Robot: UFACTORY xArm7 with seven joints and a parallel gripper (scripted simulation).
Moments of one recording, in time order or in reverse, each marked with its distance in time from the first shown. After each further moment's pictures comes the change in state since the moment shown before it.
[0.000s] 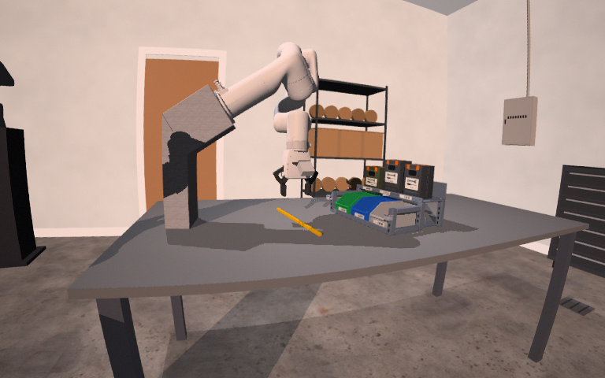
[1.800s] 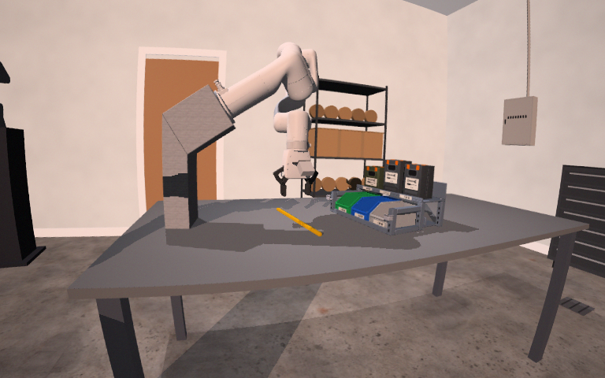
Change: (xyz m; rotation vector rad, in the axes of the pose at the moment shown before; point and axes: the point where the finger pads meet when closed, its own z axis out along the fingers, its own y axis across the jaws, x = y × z) arm 0.000 0.000 0.000 0.000 0.000 0.000
